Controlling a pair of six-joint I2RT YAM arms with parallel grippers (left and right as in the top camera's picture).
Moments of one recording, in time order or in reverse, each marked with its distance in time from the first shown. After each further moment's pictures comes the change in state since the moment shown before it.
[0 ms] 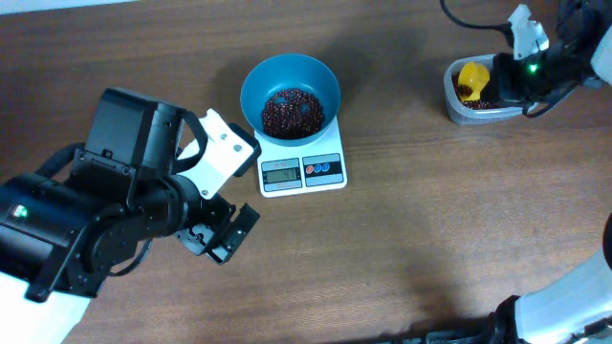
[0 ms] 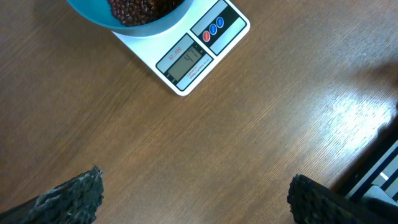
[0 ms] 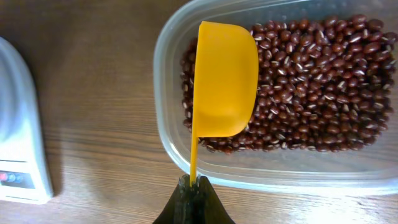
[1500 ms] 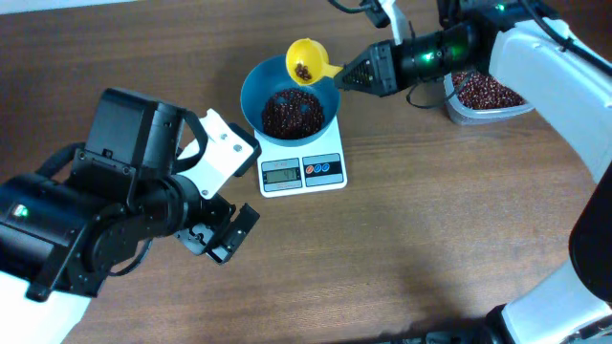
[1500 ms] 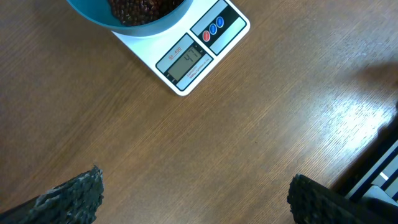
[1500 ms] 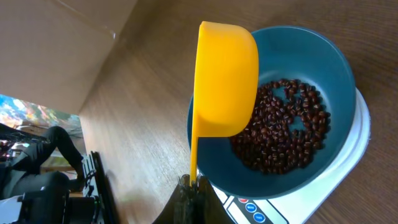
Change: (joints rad) left arm 0.000 0.001 0.000 0.000 0.000 0.000; right arm 0.408 -0.001 0.014 0.220 -0.634 0.045
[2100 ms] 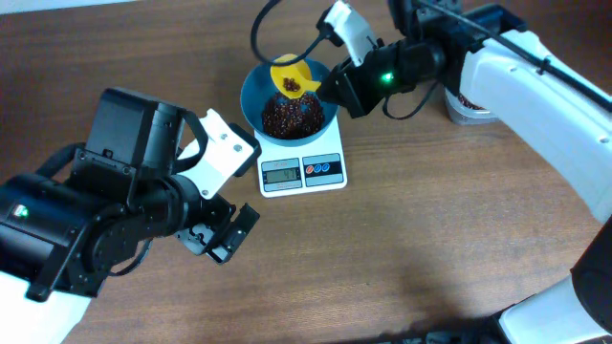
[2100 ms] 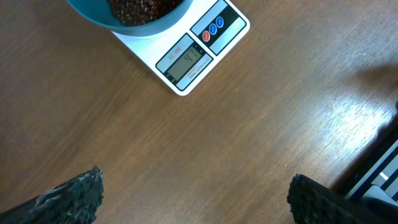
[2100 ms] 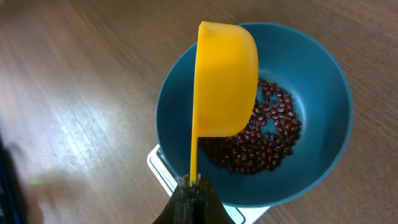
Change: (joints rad) left arm 0.000 0.000 0.000 0.000 0.000 0.000; right arm 0.185 -0.071 0.001 -0.008 0.383 -0.148
